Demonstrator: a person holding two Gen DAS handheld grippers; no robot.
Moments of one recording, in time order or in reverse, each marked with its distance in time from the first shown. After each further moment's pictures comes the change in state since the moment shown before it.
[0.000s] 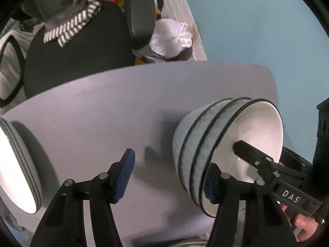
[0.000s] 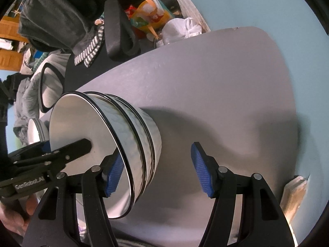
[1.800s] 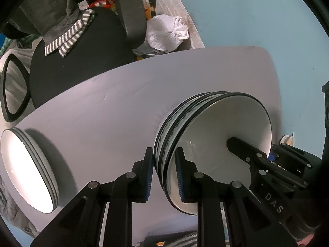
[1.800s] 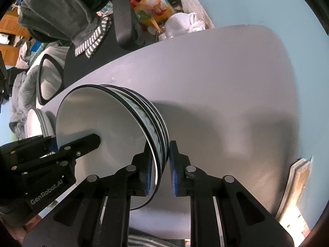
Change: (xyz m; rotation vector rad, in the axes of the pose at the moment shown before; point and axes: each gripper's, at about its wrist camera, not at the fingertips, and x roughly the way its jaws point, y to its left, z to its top) left arm -0.015 -0.021 -0.008 0.112 0.027 0.106; right arm 0.002 0.038 -0.013 -0.011 0.039 -0.051
